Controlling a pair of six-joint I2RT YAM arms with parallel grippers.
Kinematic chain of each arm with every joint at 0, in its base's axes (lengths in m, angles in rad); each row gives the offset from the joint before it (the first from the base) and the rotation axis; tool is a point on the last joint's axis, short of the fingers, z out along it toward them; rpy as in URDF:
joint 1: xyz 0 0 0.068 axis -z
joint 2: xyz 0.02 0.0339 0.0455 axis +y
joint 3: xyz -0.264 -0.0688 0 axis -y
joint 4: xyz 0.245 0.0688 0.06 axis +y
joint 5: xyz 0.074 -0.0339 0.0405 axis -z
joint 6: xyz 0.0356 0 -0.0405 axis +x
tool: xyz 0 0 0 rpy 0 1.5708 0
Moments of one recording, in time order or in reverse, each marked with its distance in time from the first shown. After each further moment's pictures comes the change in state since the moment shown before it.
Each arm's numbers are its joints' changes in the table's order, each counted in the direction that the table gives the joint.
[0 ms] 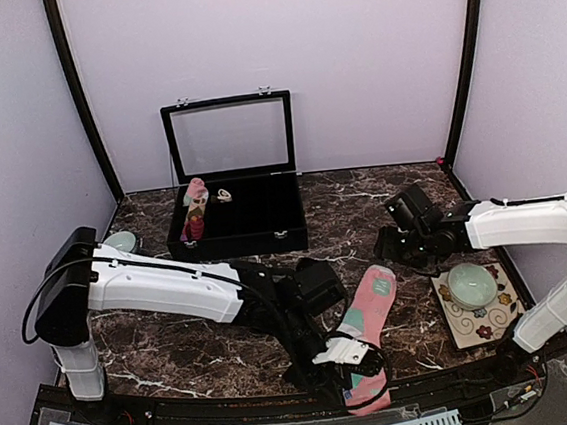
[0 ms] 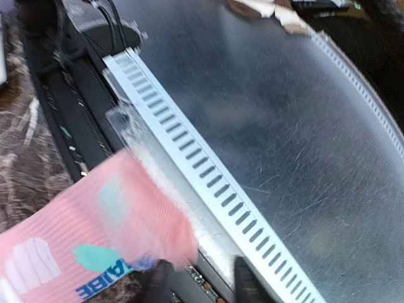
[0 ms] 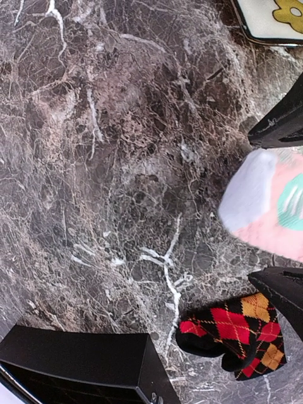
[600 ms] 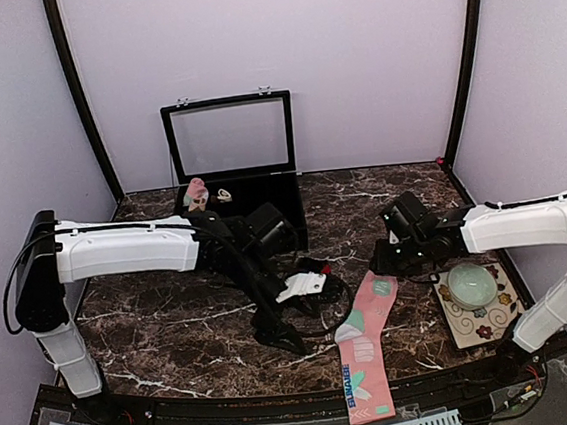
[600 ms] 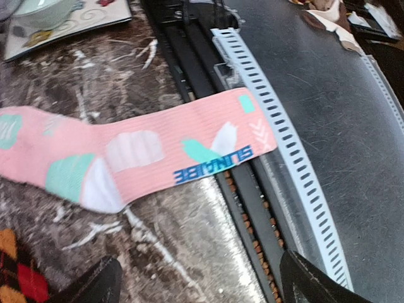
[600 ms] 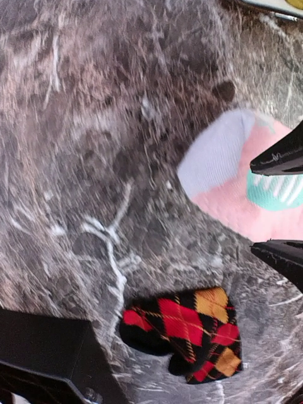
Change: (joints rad) left arm -0.205 -0.105 -0.003 0.148 -0.061 0.023; right arm -0.030 0.026 -0.009 0.008 -0.135 -0.072
